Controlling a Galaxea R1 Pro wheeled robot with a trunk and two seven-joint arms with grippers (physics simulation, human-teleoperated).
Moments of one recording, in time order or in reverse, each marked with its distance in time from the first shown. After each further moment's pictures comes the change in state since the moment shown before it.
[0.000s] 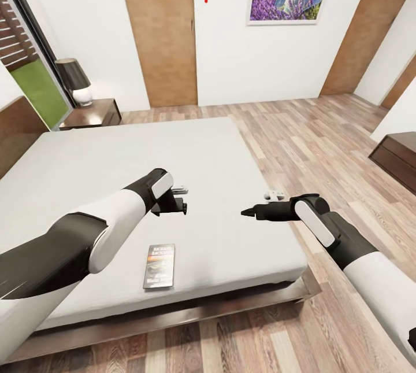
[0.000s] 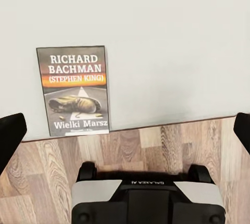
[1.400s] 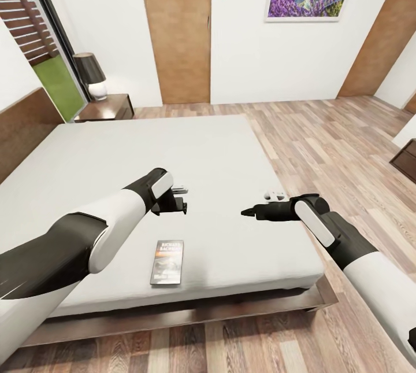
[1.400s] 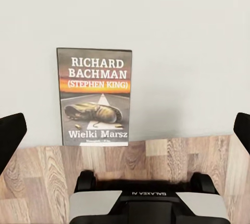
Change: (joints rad) left arm 0.000 0.000 0.002 -0.004 -0.001 -0.001 0.002; right arm 0.000 0.000 0.000 0.000 0.001 -0.001 -0.001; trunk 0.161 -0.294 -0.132
